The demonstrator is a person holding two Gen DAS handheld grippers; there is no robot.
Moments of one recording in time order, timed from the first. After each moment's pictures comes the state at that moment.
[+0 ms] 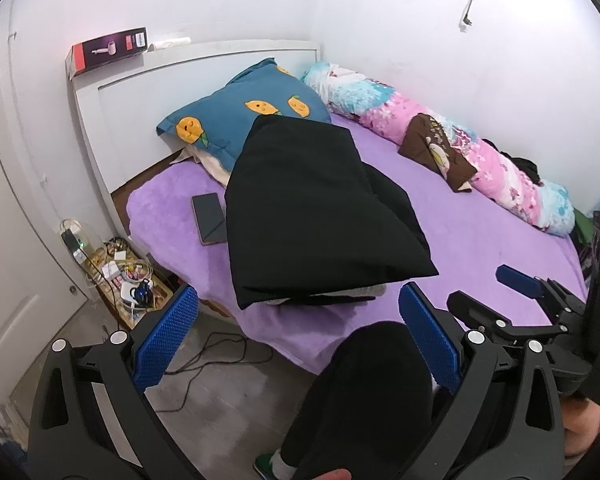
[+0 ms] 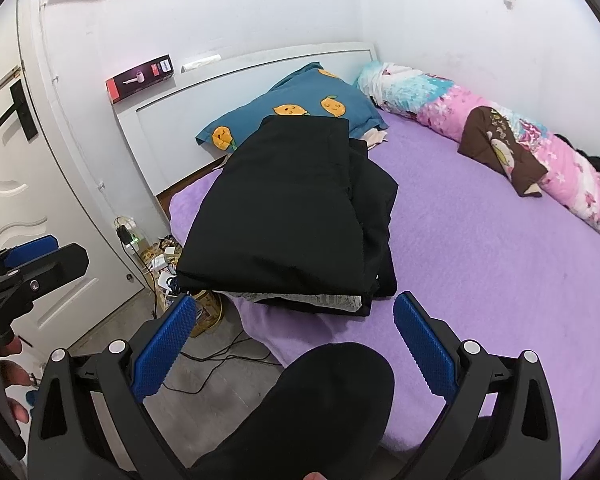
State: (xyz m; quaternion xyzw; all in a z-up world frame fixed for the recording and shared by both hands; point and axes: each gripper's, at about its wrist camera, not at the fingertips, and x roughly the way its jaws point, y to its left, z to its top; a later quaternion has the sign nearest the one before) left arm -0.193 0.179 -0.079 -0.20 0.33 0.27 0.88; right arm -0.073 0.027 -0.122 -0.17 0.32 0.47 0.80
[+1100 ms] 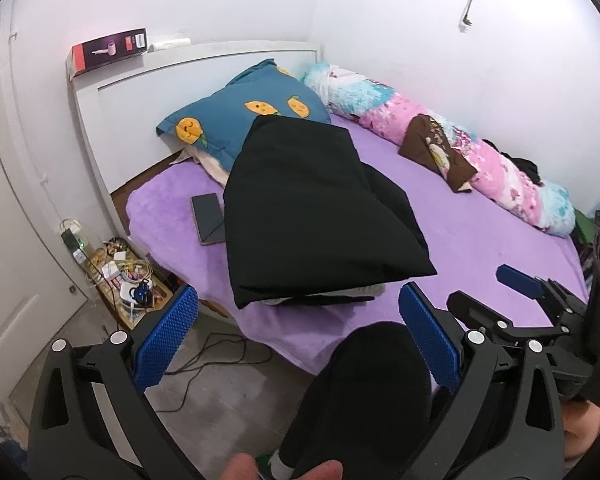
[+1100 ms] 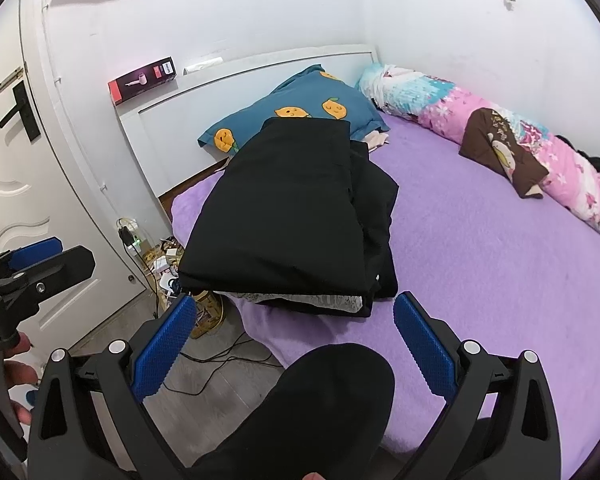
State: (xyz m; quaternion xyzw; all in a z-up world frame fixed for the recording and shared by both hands) left arm -0.196 0.171 -0.082 -0.19 0.32 0.28 0.88; right arm -0.074 0.024 -0.119 -0.17 0.32 0.47 0.80
